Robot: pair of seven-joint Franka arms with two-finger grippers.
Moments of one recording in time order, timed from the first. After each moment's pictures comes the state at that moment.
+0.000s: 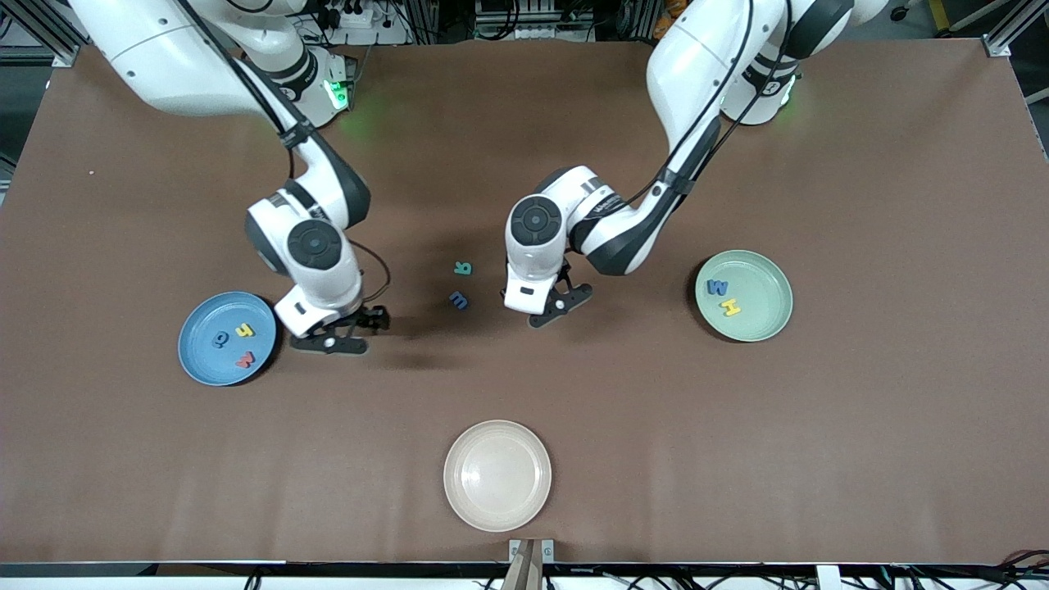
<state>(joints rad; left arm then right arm) -0.63 0.78 -0.19 -1.41 0.08 2.12 -1.29 -0.06 0.51 0.51 -1.92 -0.57 2.28 0.79</state>
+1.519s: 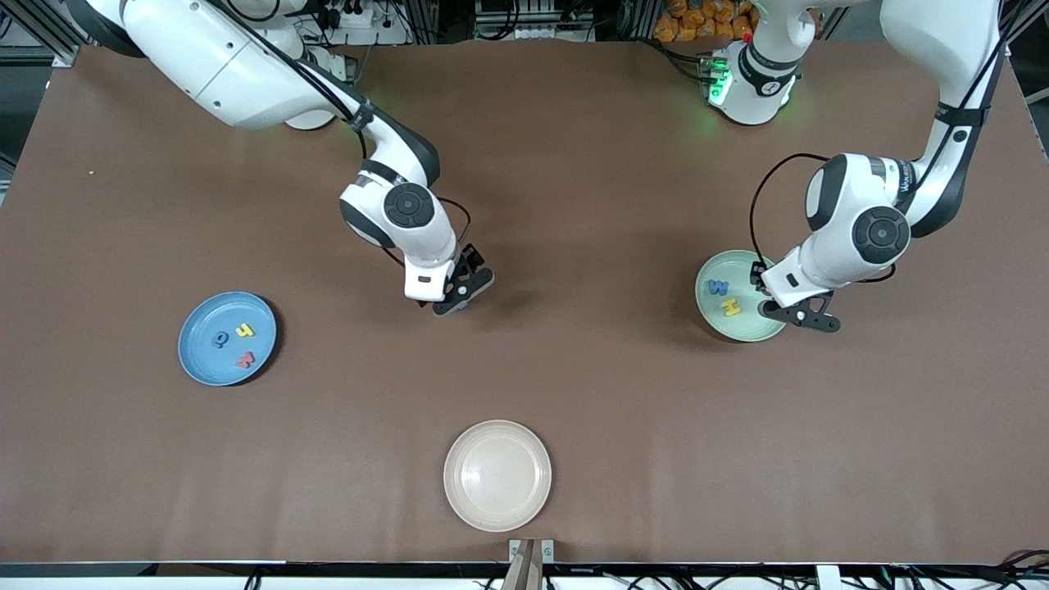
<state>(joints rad) 0.01 0.26 -0.16 -2.19 0.08 2.30 0.10 -0.01 0.67 0.68 -1.93 -0.57 2.40 0.36</state>
